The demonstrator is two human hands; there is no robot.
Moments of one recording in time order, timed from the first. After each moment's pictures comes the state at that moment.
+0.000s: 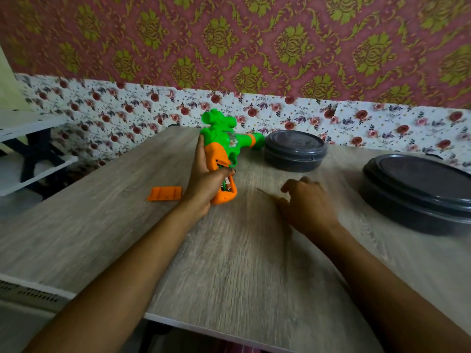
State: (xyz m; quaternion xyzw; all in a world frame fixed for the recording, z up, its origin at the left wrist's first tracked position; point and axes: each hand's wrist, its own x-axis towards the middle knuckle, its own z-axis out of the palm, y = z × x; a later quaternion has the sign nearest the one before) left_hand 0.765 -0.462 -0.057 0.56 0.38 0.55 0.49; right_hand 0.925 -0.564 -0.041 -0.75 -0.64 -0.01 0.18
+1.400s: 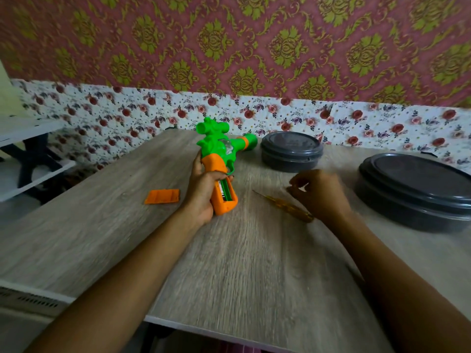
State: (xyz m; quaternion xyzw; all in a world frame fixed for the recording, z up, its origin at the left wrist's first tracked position) left_hand 0.770 -0.469 -0.058 0.43 0.33 0.55 0.63; right_hand 0.964 -0.552 -0.043 -0.74 -0.62 -0.01 0.26
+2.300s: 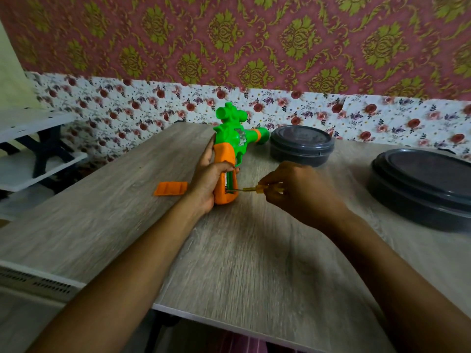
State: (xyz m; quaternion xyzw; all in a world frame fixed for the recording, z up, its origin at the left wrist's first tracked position) left_hand 0.759 -0.464 -0.057 0.50 0.35 0.52 0.59; right_hand 0.905 -0.575 -0.013 -0.62 -0.76 -0.02 0.20
